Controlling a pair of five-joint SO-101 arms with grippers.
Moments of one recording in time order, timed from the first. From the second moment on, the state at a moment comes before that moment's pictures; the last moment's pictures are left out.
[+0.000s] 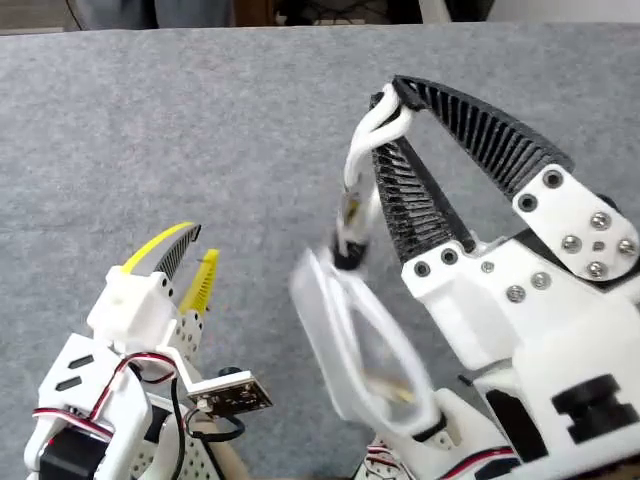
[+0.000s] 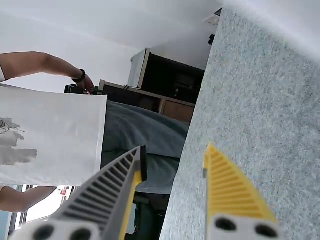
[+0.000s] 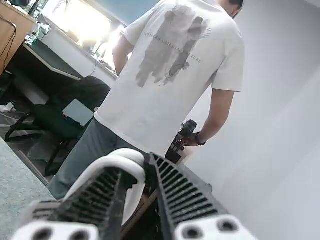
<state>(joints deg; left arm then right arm) 12.1 -104.1 62.3 59.5 -73.9 -30.1 -35.1 -46.3 76.9 37.3</state>
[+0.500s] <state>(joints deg) 12.0 -104.1 62.3 59.5 -73.9 -39.1 -35.6 -43.9 85.6 35.3</state>
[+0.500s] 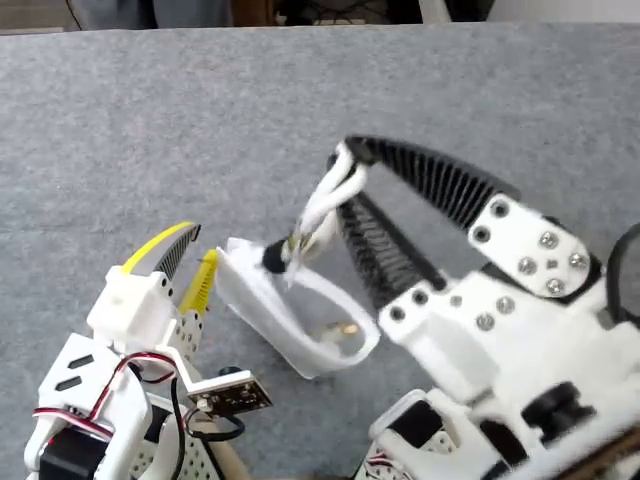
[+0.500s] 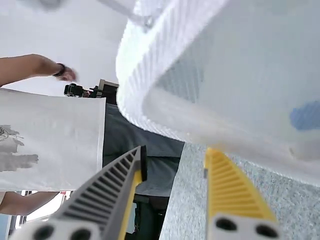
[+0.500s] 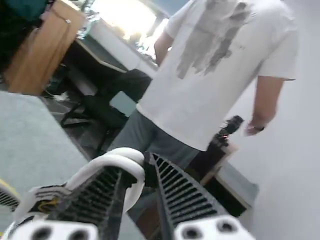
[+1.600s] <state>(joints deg) 7.9 -104.1 63.3 54.9 -78.0 -47.4 -43.7 -29.8 101.0 41.3</state>
